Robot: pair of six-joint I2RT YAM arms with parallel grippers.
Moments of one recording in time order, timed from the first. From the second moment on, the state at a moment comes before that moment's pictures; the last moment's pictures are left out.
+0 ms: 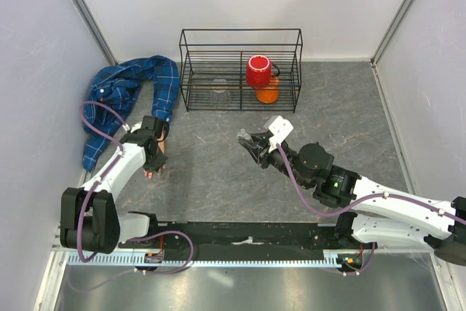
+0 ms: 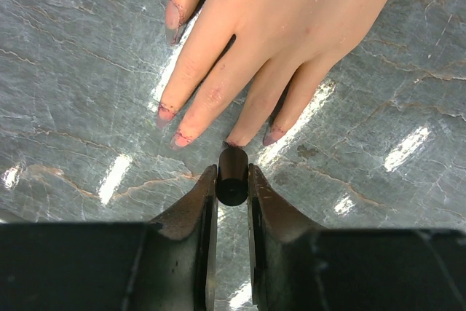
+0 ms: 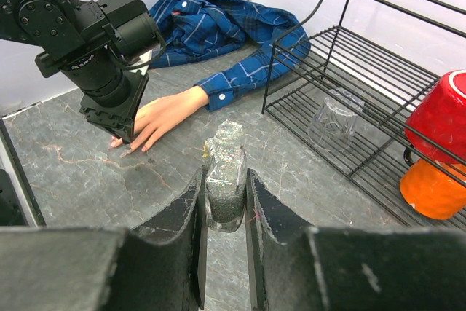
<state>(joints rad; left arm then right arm) -0.13 1.26 0.75 -0.76 -0.34 -0.68 1.12 0.95 0.78 0.22 0.26 -0.04</state>
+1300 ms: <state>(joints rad) -0.13 1.25 0.75 -0.80 -0.33 -0.68 1.12 0.96 0.78 0.22 0.24 -0.03</state>
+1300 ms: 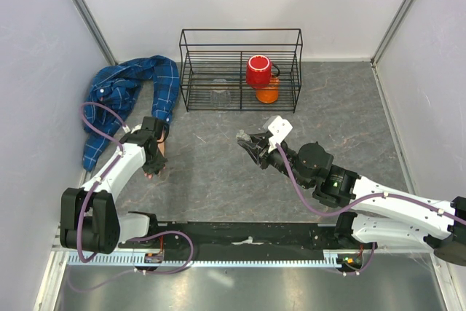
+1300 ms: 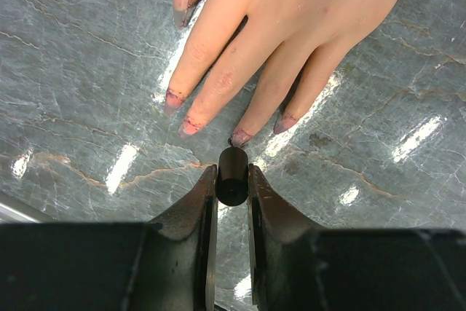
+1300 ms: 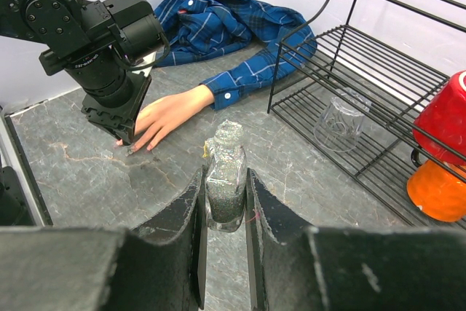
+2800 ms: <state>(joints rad) -0.13 1.25 0.75 -0.80 -0.33 -0.68 1.12 0.96 0.78 0.22 0.24 -0.02</state>
